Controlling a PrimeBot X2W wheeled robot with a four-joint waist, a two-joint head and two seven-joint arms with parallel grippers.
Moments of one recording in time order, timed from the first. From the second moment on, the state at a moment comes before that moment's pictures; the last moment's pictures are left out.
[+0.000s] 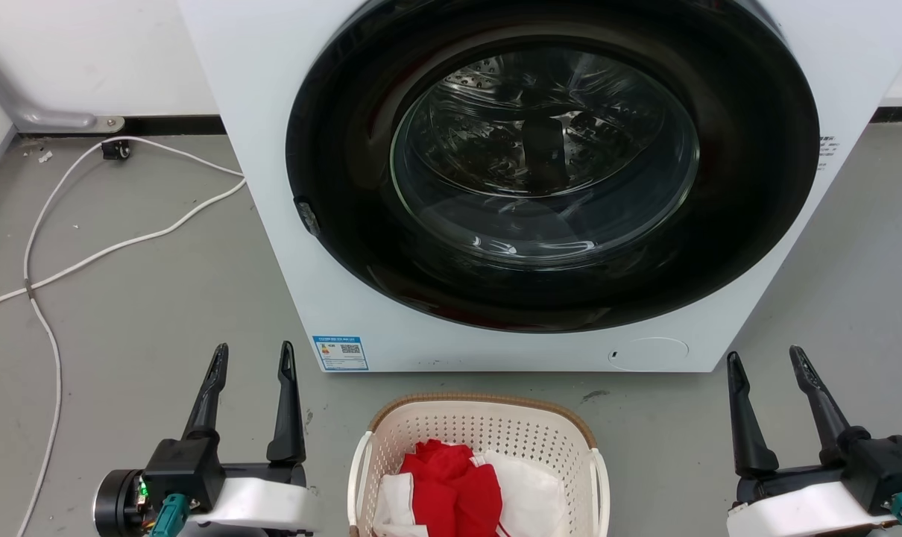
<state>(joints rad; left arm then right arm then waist) 0.03 0.05 -0.04 0.00 -0.11 0.01 -0.26 0.06 -0.05 -0.04 0.02 0.06 0.13 -0.26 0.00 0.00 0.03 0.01</state>
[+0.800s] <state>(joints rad) 0.03 0.05 -0.04 -0.01 -0.07 0.04 -0.26 0.06 -0.05 -0.03 0.02 0.08 0.13 -0.26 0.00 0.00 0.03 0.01</state>
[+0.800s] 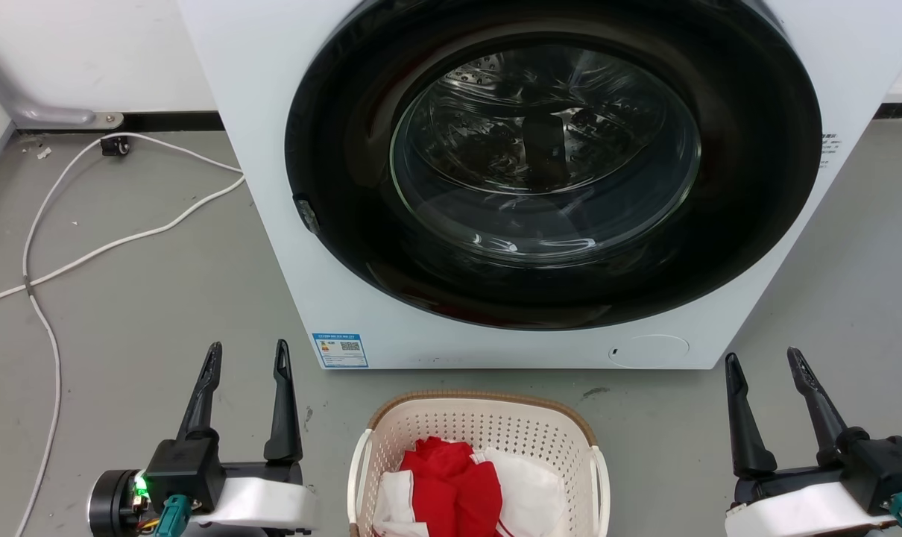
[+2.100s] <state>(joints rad) -0.43 0.07 -0.03 0.54 -0.01 -0.07 -0.26 -0.35 -0.05 0.06 0.51 -0.11 0.13 -0.26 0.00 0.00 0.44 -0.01</state>
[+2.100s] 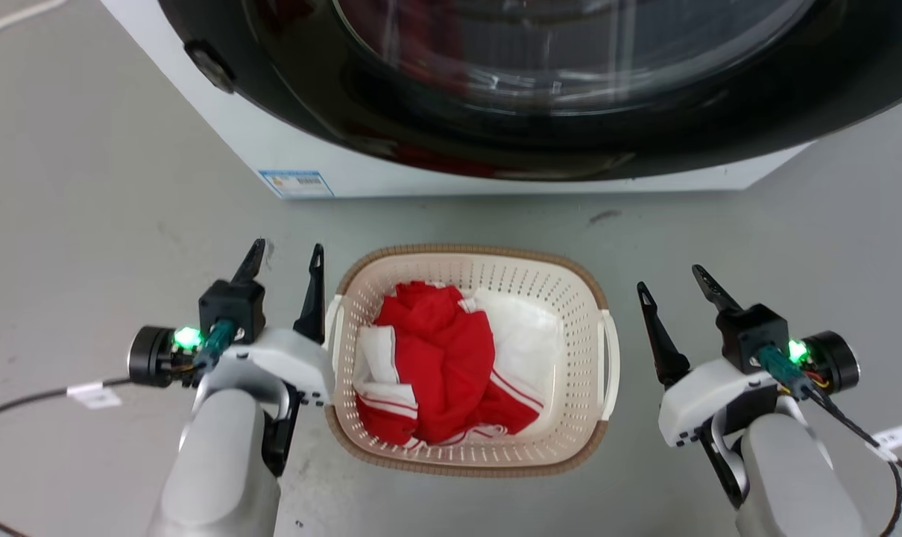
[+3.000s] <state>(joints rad) -0.79 0.10 -0.12 1.11 -0.01 -0.11 -0.26 -0.64 -0.05 0.18 1.00 -0.10 0.13 -0.26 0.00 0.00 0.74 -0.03</state>
